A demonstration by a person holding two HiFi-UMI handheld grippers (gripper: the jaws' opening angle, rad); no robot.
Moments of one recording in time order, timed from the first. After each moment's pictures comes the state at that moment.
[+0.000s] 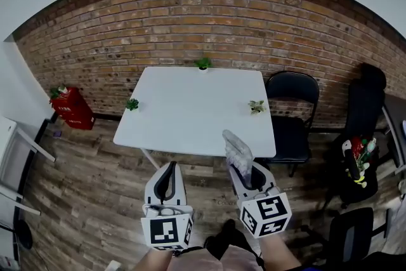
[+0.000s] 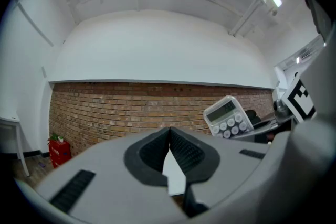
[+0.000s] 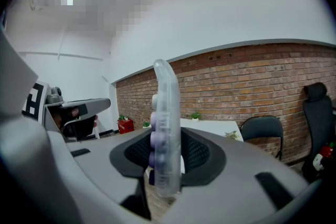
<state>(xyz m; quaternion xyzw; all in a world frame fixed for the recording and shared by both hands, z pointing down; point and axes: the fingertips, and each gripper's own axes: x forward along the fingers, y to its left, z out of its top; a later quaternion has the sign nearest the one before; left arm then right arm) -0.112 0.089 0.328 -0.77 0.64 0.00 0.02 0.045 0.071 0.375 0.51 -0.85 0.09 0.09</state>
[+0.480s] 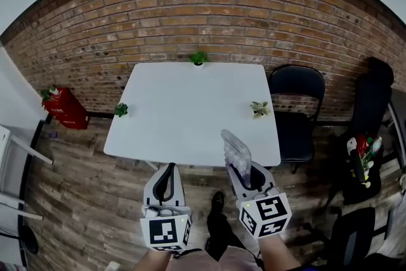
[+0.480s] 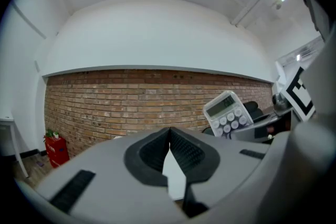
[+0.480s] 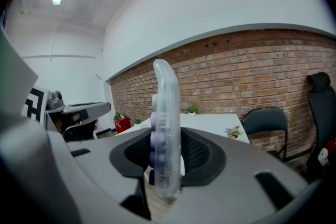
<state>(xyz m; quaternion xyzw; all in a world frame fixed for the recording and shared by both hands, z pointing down) -0.107 0.002 0.372 -0.78 0.63 -0.04 -0.01 0.049 -0.010 0.411 0.51 -0.84 0.13 0.11</state>
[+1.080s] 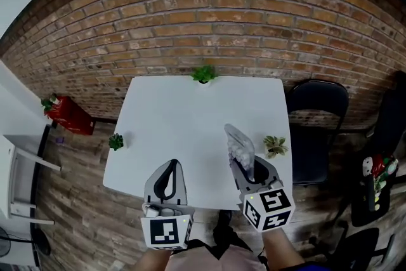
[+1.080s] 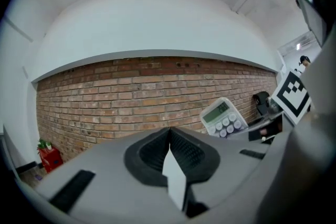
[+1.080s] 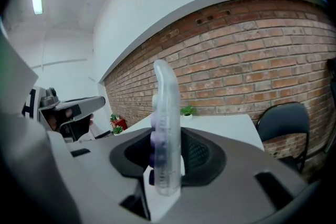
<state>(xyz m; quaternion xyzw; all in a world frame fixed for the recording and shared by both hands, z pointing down) -0.093 -0.197 0.377 -0.78 0.63 -0.07 0.01 0.061 -0.221 0.441 0.49 -0.84 0.18 0.11</state>
